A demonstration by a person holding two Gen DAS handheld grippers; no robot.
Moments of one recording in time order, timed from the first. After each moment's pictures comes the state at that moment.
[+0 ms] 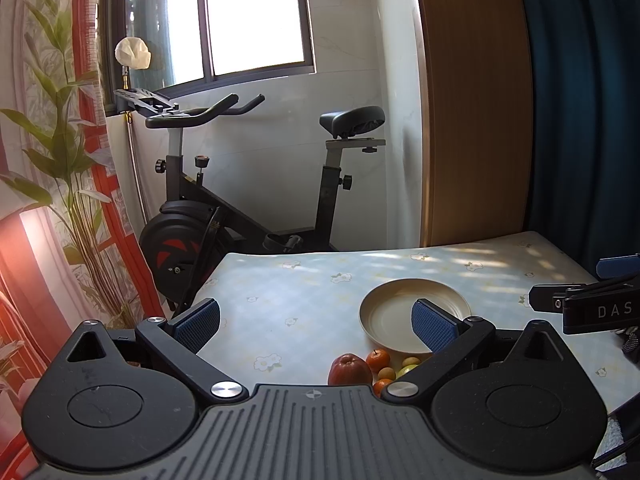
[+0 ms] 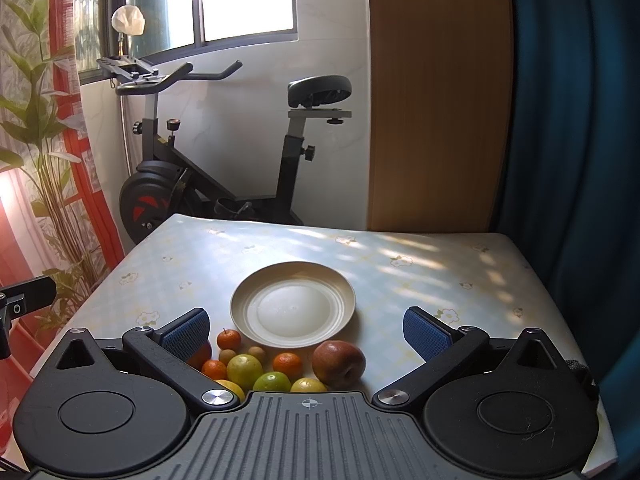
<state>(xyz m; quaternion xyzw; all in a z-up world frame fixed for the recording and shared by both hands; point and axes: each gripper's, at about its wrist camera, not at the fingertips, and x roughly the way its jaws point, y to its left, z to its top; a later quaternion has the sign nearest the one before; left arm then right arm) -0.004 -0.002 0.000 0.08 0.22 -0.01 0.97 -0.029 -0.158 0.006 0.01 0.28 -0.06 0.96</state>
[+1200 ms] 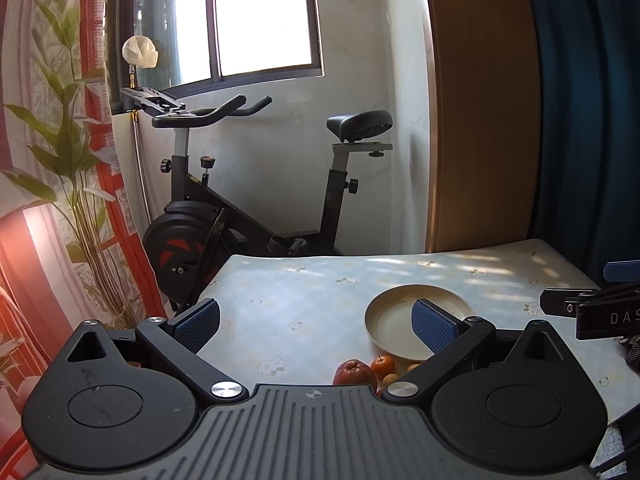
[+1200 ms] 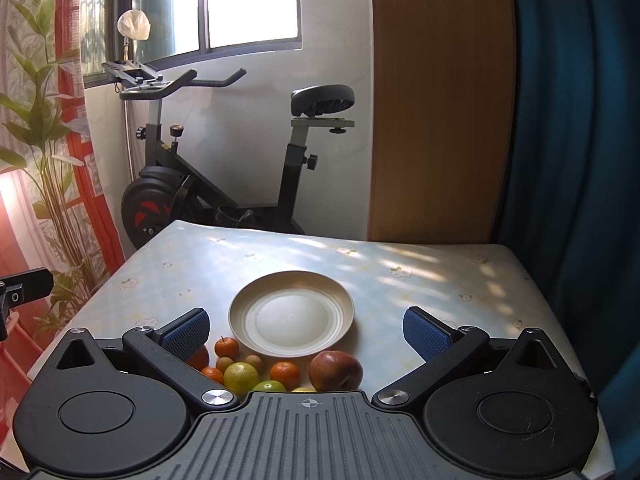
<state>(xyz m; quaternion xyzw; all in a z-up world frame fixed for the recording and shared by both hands) 0.001 0.003 0.001 0.07 0.22 0.00 0.97 -0.030 -0.163 0.014 0.00 0.27 -0.05 0.96</state>
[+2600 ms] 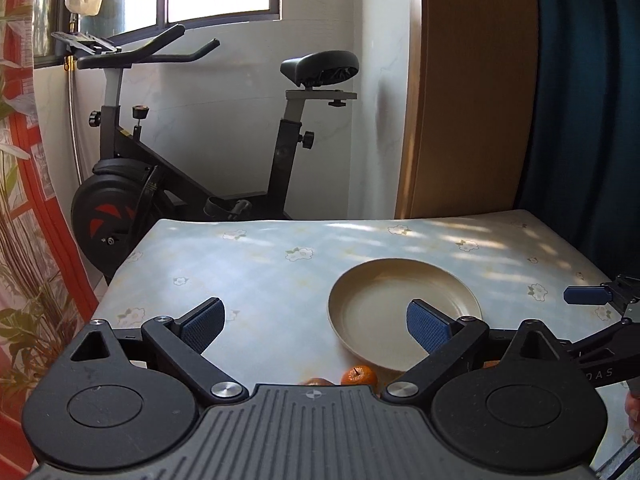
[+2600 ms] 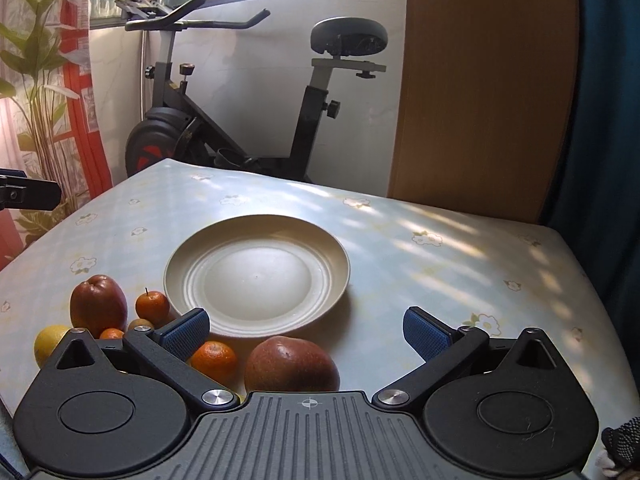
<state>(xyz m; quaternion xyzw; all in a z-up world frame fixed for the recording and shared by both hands) 0.126 0.009 -0.089 0.03 0.28 -0.08 0.96 0.078 -0.215 -0.125 -0.05 0.31 -0.01 0.95</state>
